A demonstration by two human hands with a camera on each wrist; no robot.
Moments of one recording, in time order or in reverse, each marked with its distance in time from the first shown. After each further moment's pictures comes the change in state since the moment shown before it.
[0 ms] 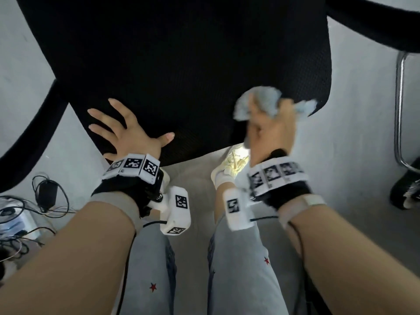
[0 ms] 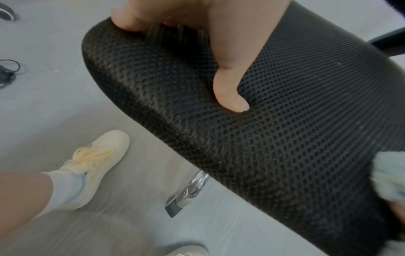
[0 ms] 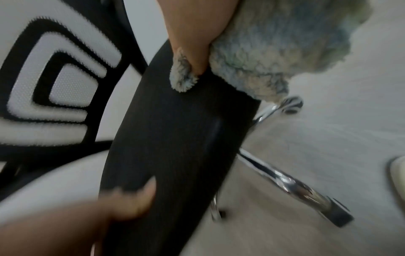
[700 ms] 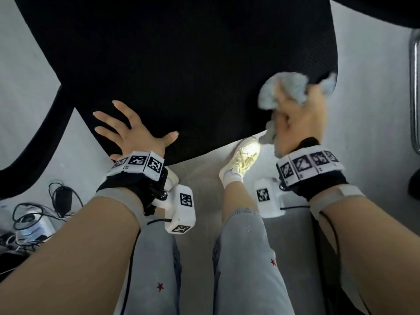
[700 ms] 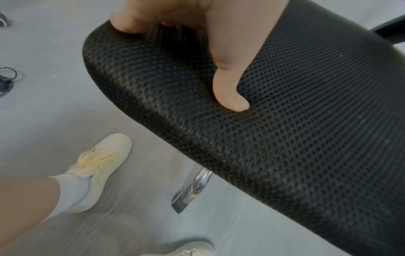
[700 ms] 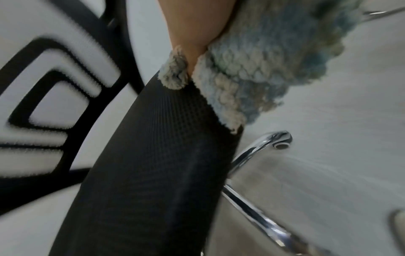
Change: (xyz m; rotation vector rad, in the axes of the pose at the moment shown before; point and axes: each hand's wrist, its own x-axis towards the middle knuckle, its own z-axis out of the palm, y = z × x) left_hand 0.004 0.007 -0.006 -0.002 -0.029 0.007; right_hand 0.013 0.036 -0.009 -0.011 0.038 0.073
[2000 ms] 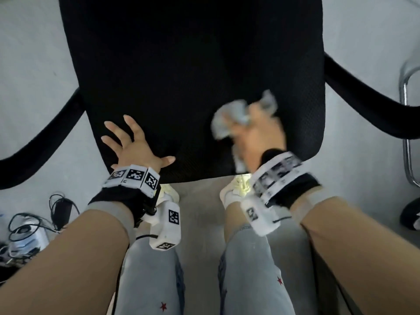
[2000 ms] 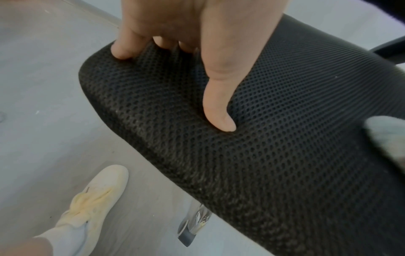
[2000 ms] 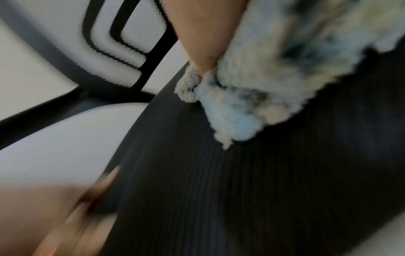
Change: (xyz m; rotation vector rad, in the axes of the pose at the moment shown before) left_hand 0.021 0.002 -0.034 0.184 -0.123 0.027; right_hand 0.035 -0.076 -0.002 -0.006 -0.359 -0.230
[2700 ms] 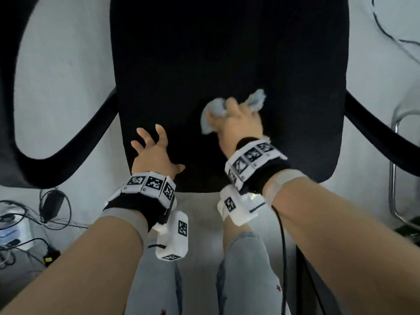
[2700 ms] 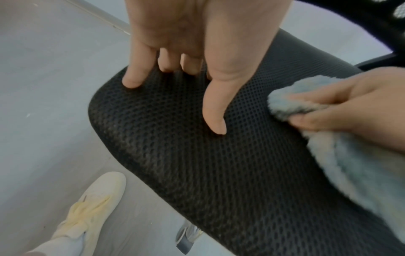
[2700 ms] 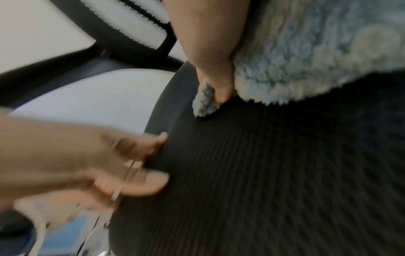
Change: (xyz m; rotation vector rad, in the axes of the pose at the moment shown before) left_hand 0.006 -0.017 -0.020 0.057 -0.087 0.101; right_hand 0.056 -0.083 0.010 -0.264 -0.115 -0.138
